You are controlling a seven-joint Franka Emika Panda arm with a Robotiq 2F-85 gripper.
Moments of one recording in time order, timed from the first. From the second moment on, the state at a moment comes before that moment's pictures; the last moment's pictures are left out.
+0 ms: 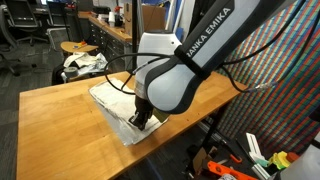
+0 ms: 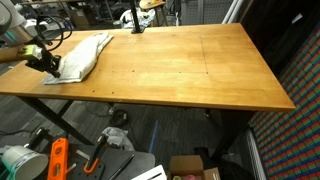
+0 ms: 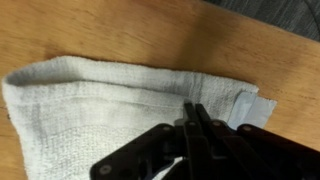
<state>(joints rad) 0.20 0.09 0.22 -2.58 -0.04 2.77 0.12</state>
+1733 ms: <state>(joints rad) 0.24 0.03 0.27 -2.53 0.19 2.76 0.11</state>
